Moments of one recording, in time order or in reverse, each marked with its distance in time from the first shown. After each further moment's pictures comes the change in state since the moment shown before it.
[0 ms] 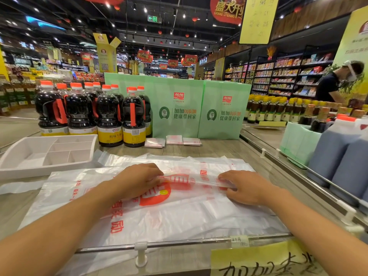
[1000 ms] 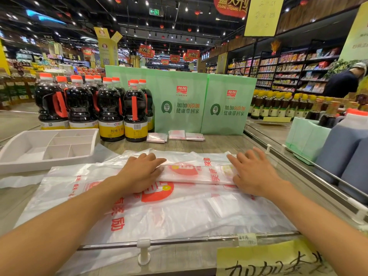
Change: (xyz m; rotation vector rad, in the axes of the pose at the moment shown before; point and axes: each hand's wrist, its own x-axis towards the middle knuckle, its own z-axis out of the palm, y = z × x) left_hand 0.009 0.000 0.006 0.060 -0.007 -0.165; right_hand 0.020 0.005 0.003 -0.459 0.038 0.190
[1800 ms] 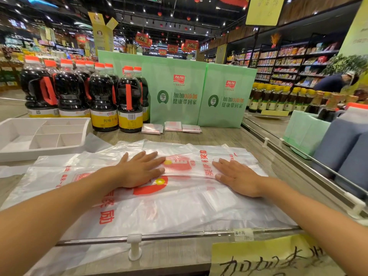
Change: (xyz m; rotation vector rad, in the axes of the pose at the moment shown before) left_hand 0.003 0.004 0.011 -0.052 -0.335 -0.040; right_hand 0.001 -0.014 0.019 0.557 -0.367 -0.137
